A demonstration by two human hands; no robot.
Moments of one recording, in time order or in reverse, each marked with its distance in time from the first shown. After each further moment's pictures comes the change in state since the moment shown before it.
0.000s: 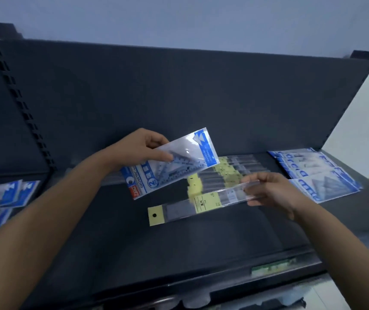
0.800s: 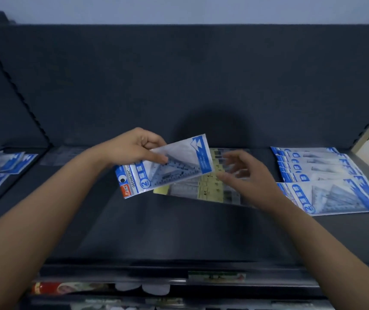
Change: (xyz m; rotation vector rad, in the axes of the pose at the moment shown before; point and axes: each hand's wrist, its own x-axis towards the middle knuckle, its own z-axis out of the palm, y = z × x) left_hand 0.023 0.037 0.077 -0.009 0.075 -0.199; right_hand 0.037 0.012 -0.045 -0.361 -0.114 -0.573
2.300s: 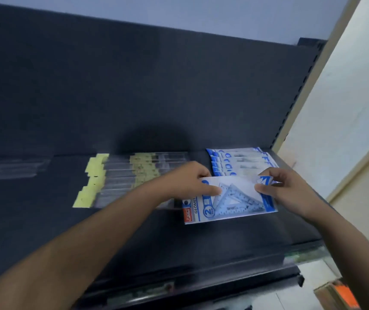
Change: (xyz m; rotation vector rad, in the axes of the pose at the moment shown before) left_hand 0.091 0.080 0.201 0.267 -0.128 0.106; right_hand -0.064 0.073 -0.161 -0.121 0.185 0.354
